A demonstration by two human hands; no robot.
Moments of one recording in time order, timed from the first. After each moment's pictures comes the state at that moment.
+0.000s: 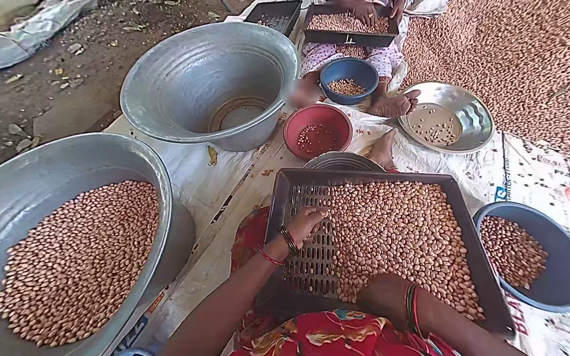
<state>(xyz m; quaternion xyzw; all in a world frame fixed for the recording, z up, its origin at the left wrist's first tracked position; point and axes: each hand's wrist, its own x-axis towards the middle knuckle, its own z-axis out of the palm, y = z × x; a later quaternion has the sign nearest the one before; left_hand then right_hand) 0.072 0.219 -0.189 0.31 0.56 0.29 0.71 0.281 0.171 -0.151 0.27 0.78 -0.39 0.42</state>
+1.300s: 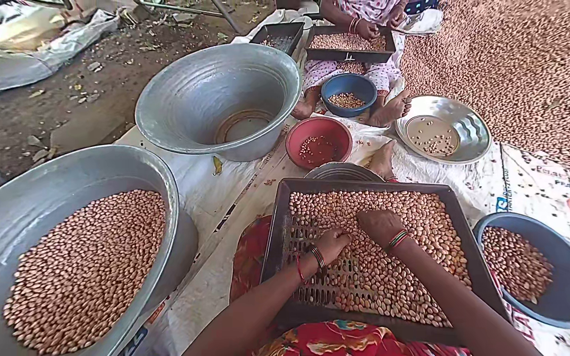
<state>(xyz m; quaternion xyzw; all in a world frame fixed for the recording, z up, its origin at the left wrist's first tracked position) 0.121 0.212 -0.204 0.45 0.56 0.16 0.68 0.280 0.263 -0.164 0.55 0.78 -0.21 0.20</state>
